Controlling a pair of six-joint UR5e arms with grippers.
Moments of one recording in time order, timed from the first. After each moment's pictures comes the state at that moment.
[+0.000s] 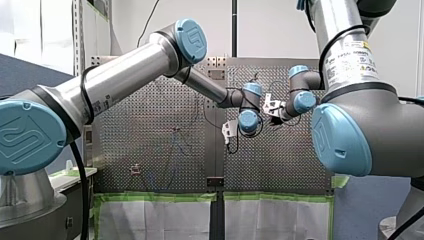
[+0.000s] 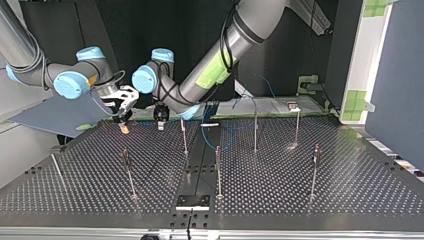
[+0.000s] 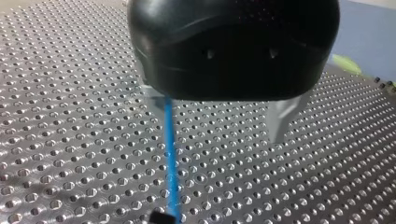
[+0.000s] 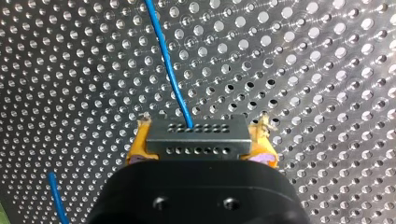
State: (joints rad) left arm -0.75 -2.53 -0.92 -3.03 -2.12 -1.87; right arm 1.80 -1.09 1.60 -0.25 1.25 1.73
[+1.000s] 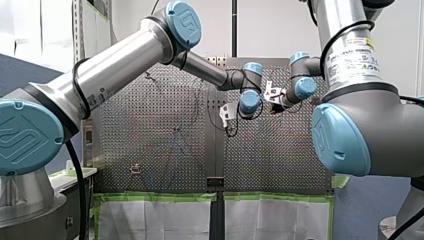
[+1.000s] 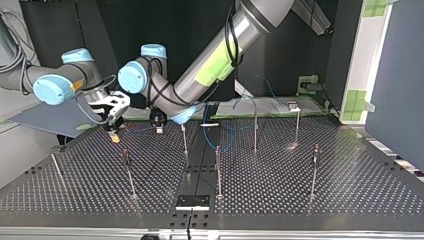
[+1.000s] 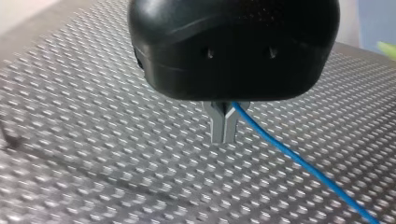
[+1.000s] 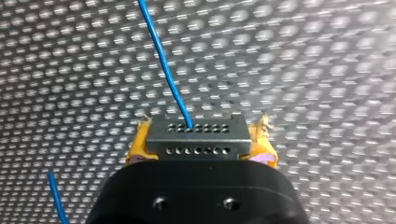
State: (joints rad) left arm -0.77 -2.42 -0.91 -3.12 -2.23 -1.88; right arm 1.79 -1.16 1.53 -0.14 1.25 1.74
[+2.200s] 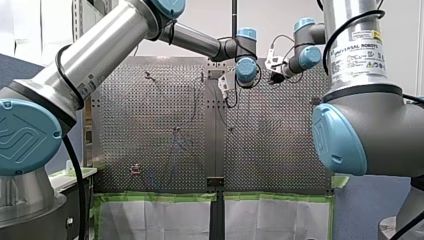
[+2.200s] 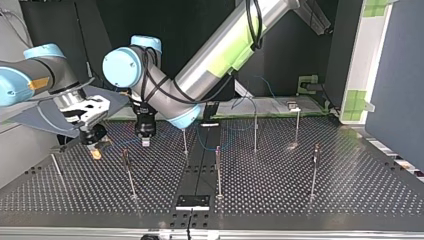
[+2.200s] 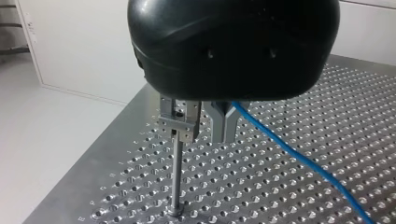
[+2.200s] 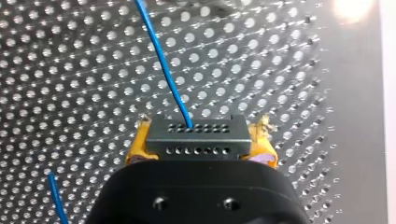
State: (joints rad) left arm -0.78 -2.24 -0.93 -3.09 -2.19 -1.84; right arm 1.77 -1.29 1.42 -0.02 1.14 1.79
